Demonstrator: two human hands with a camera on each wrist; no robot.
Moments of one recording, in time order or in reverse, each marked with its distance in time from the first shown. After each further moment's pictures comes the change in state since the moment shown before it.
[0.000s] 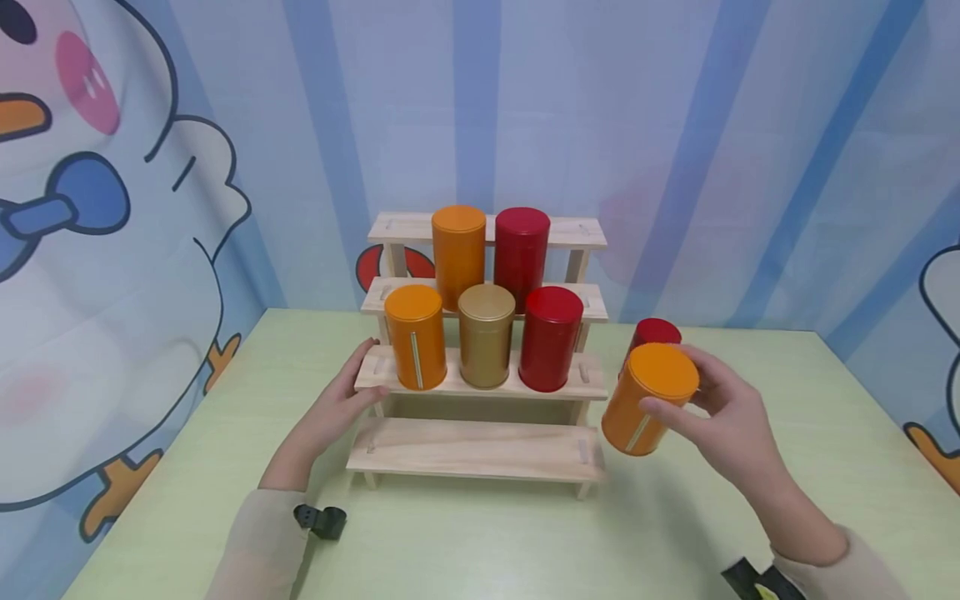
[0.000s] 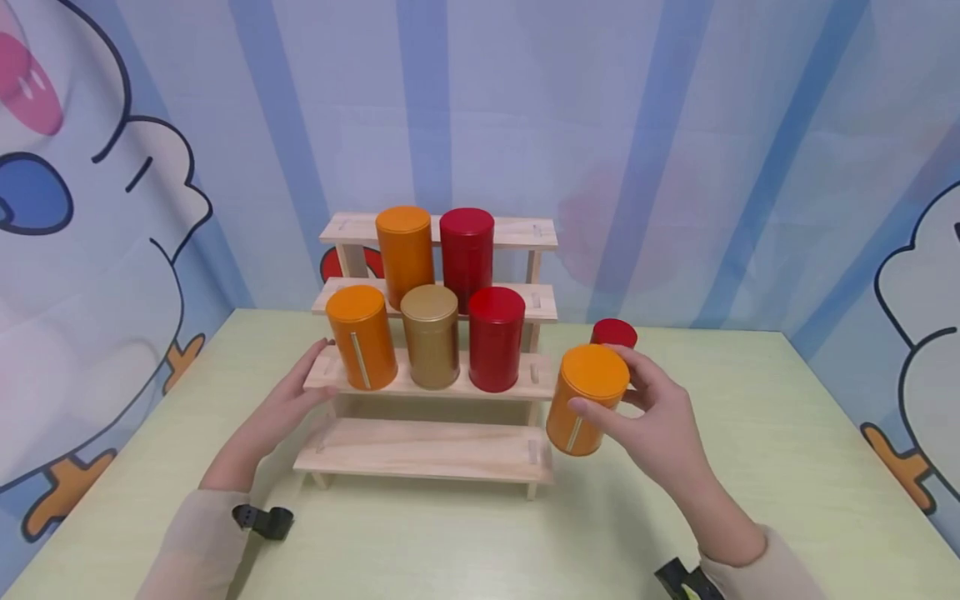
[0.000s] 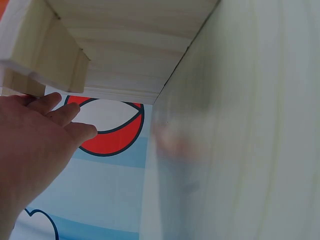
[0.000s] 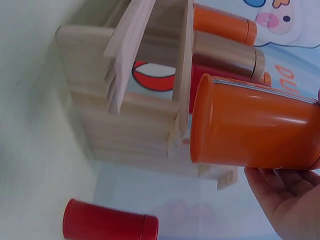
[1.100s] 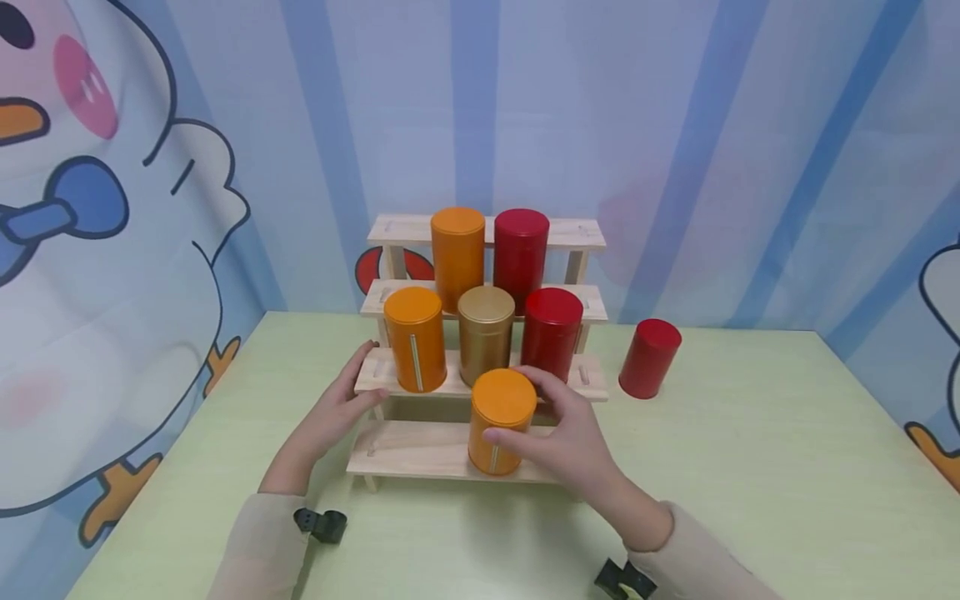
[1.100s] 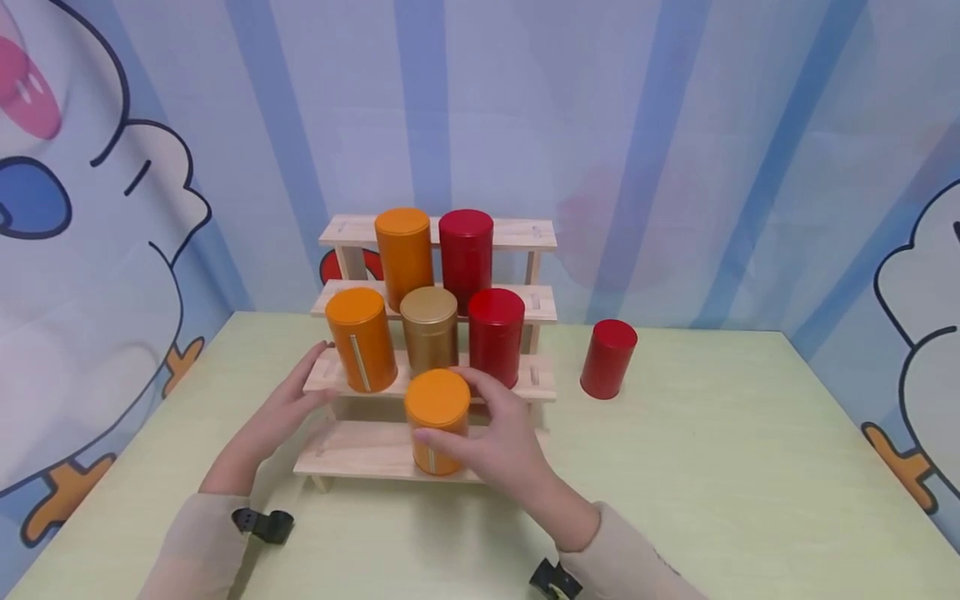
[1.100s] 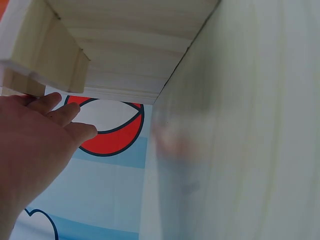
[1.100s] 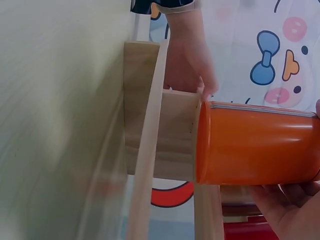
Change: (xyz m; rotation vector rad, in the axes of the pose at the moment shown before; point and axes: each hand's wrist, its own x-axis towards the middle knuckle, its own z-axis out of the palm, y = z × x) left_hand 0.001 -0.001 -0.001 0.002 -0.002 0.019; right_hand 0.004 -0.043 0.120 0.234 -0.192 -0.042
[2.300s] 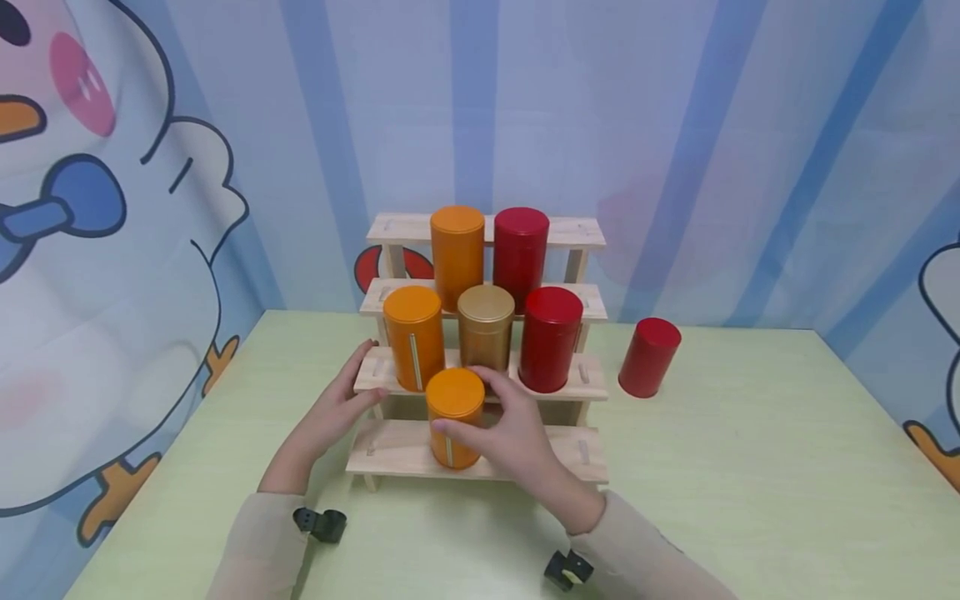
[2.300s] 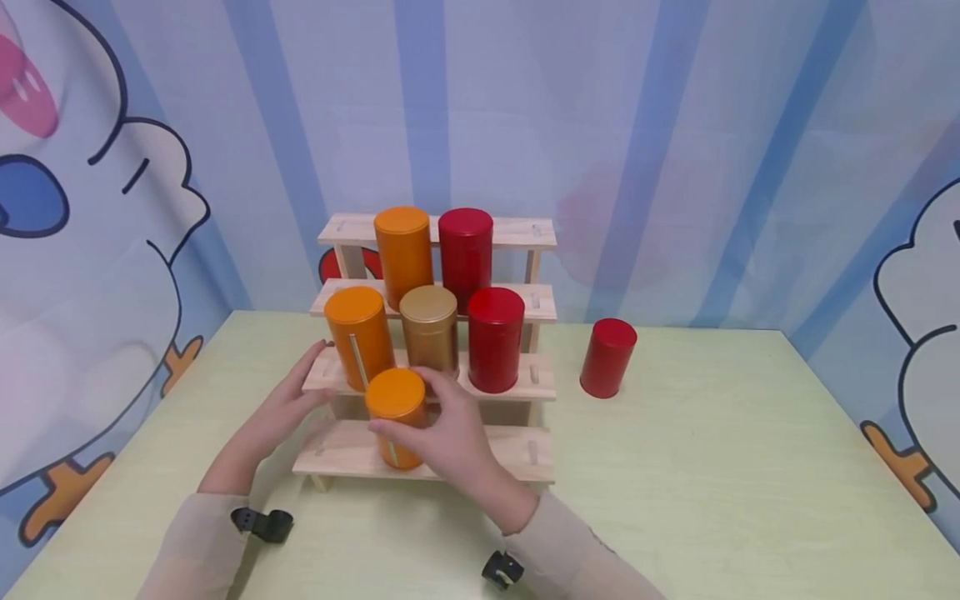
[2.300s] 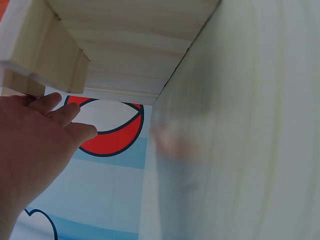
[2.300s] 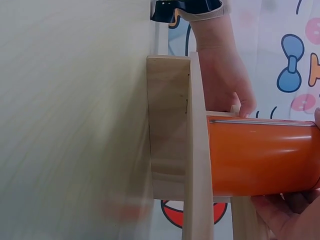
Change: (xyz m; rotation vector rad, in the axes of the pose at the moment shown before) left_hand -0.001 0.002 0.000 0.021 0.005 -0.029; right_hand 0.020 0.007 0.052 0.018 -0.021 0.117
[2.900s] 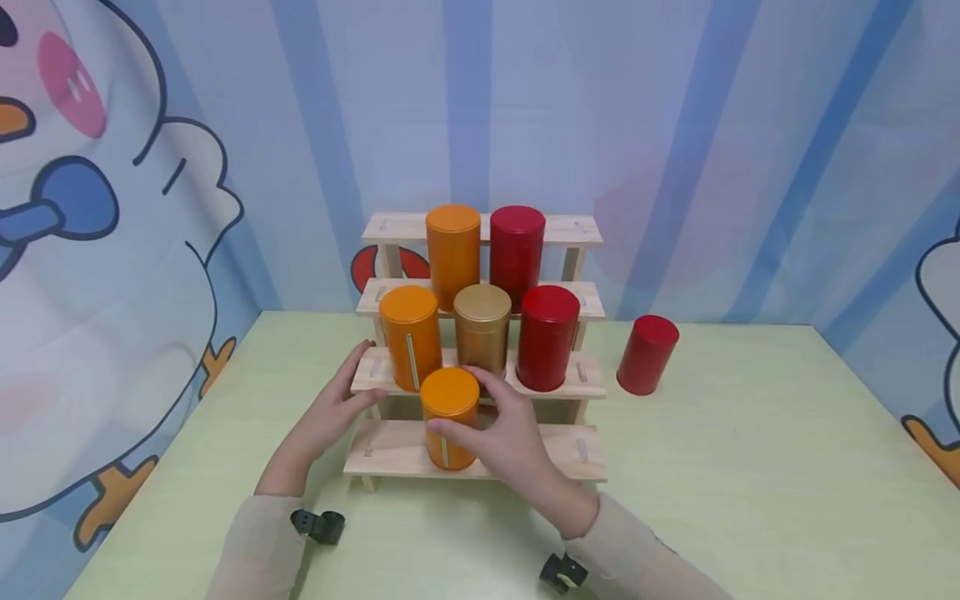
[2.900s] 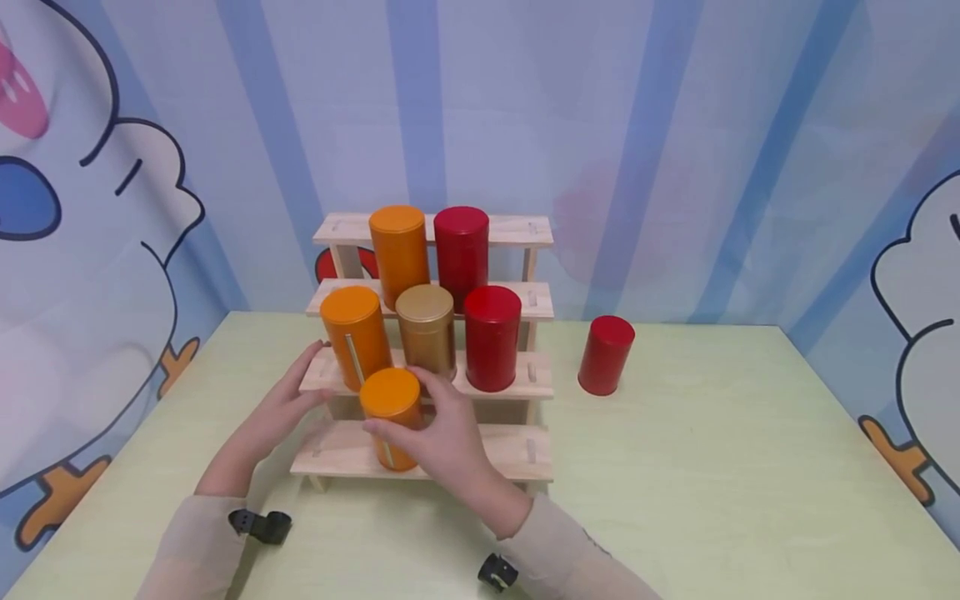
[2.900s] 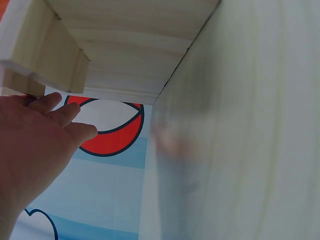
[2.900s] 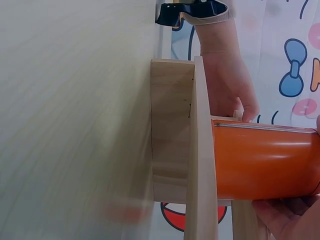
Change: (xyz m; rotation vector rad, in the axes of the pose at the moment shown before) left_hand -0.001 -0.002 0.000 -0.021 -0.011 0.006; right_hand -0.002 0.001 0.005 0.039 0.018 -0.030
